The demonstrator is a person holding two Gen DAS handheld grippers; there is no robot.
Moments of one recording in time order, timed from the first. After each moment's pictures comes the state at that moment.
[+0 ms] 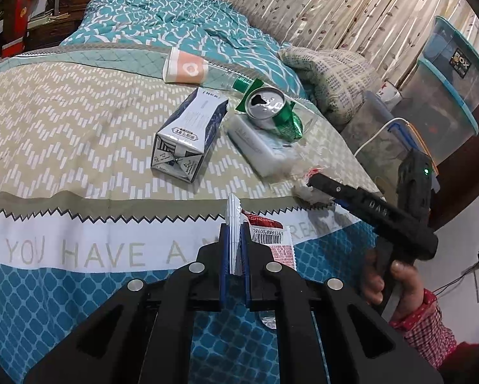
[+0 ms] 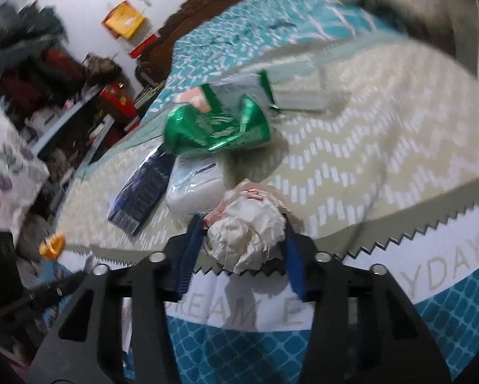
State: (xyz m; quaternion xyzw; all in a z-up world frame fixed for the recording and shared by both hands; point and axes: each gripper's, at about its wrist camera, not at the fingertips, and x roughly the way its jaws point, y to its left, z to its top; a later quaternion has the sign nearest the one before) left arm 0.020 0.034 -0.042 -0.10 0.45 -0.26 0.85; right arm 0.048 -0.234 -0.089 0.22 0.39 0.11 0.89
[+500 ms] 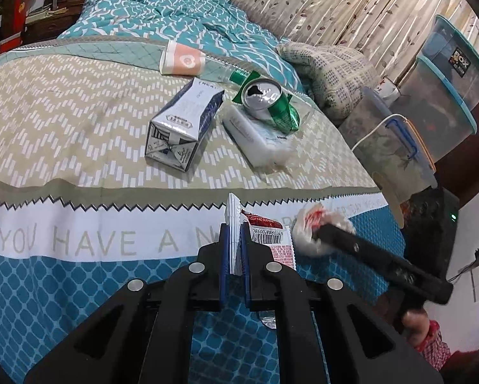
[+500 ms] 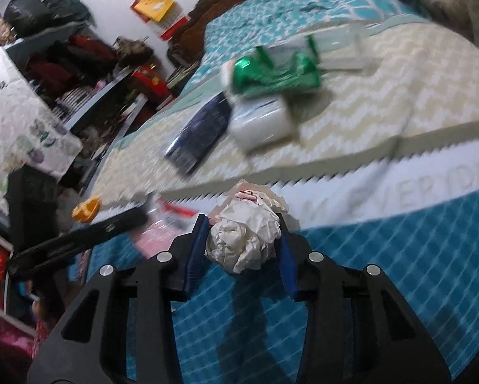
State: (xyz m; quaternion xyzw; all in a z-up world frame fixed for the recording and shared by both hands) left arm 0.015 0.029 -0.048 -0.10 0.46 -0.26 0.84; right arm -0.007 -0.205 -0.090 0.24 0.41 0.20 0.86
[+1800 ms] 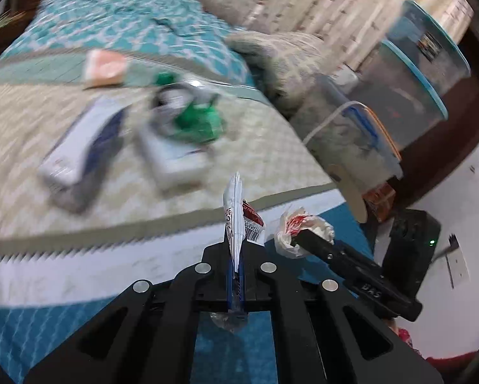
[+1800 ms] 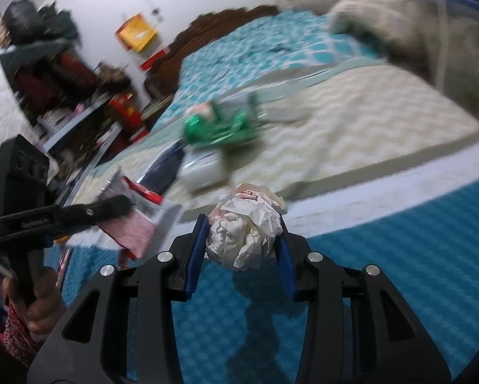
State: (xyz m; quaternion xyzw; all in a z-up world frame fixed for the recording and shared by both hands) left arm 0.035 -0.057 -0.016 -0.09 0.46 -0.36 0.81; right arm -0.048 -0.289 -0.071 0.23 0.34 0.09 0.91
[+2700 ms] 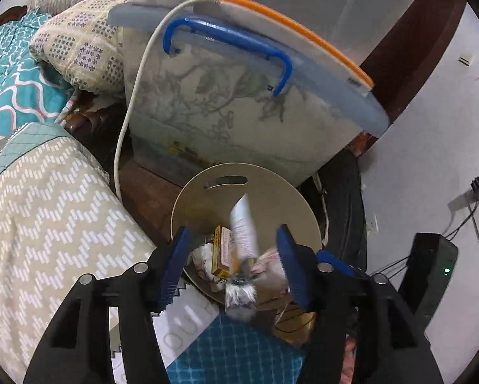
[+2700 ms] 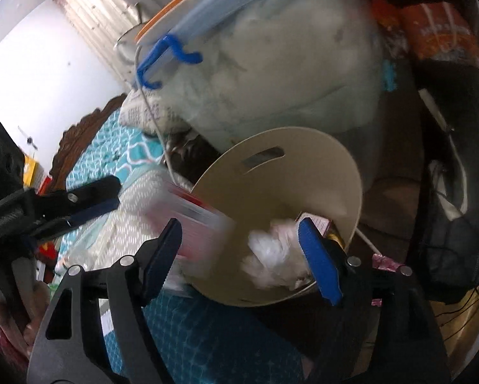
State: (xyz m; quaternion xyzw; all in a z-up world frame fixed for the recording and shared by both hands) left arm 0.049 -0.521 -0.020 0.10 0.46 -0.49 0.73; right arm -0.126 -0.627 -0.089 0.37 0.26 -0.19 0.87
